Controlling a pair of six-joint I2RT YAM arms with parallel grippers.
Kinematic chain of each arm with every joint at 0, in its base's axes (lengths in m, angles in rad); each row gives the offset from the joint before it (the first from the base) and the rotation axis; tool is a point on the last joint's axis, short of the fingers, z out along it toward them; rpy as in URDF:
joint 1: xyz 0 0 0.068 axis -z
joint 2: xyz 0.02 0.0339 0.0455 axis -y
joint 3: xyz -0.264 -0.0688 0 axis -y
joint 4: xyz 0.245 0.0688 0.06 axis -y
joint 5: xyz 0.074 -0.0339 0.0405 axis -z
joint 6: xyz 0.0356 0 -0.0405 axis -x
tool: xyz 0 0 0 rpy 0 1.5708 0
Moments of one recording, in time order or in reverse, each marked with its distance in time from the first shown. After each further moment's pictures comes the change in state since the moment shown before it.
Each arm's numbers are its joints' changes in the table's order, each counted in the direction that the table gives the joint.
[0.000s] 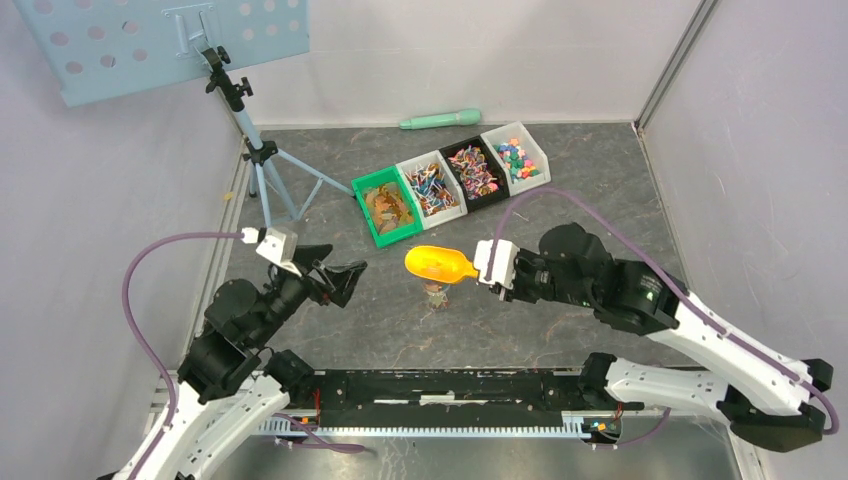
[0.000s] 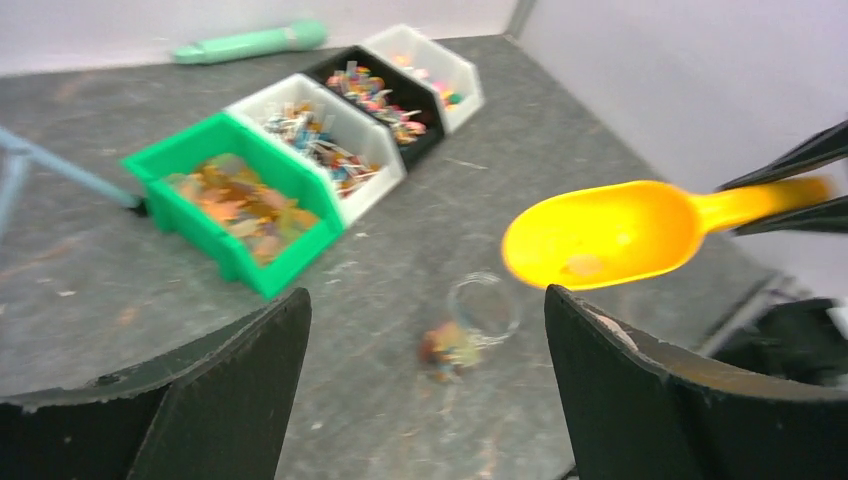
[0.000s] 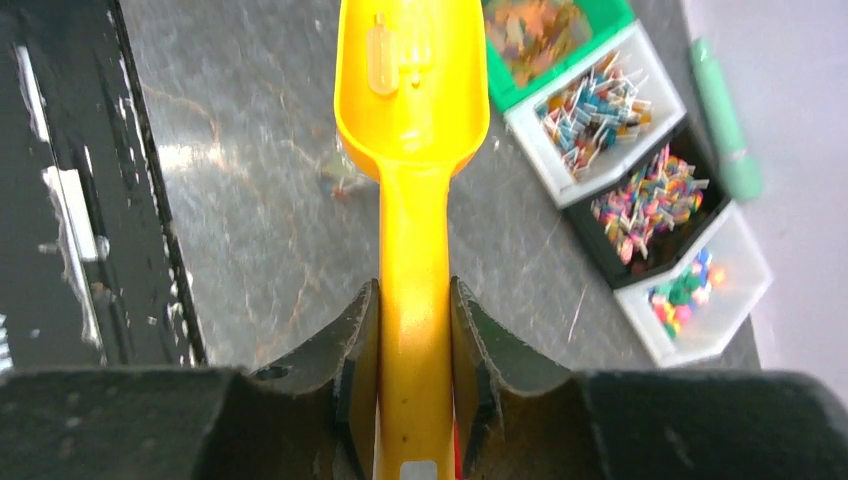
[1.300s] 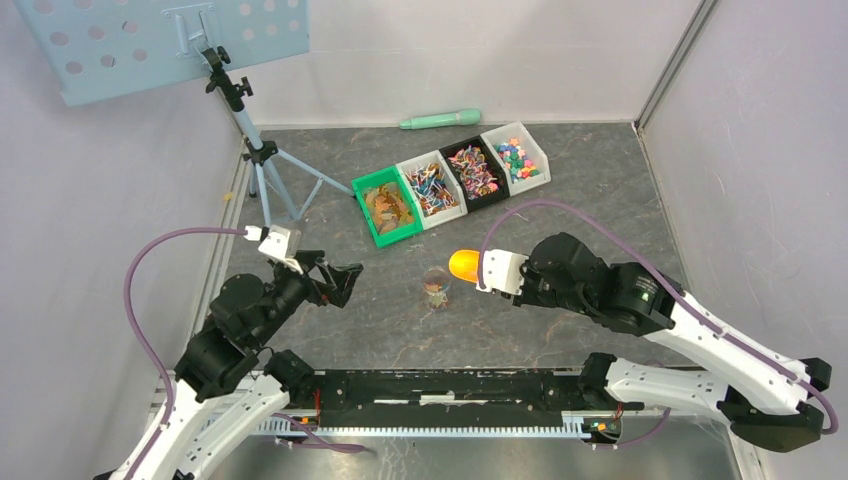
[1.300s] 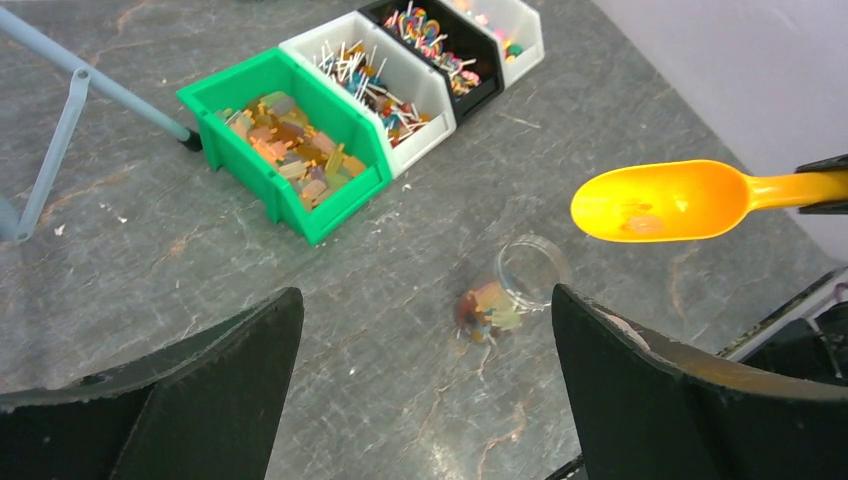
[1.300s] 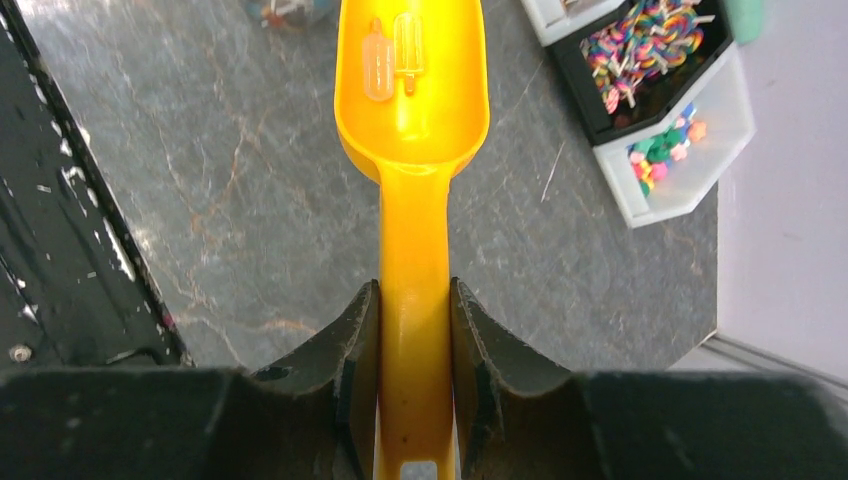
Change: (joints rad) left arm 0.000 -0.067 0.084 -0.136 -0.052 0.064; right arm -0.001 0.045 -0.069 -0.125 0.196 0.055
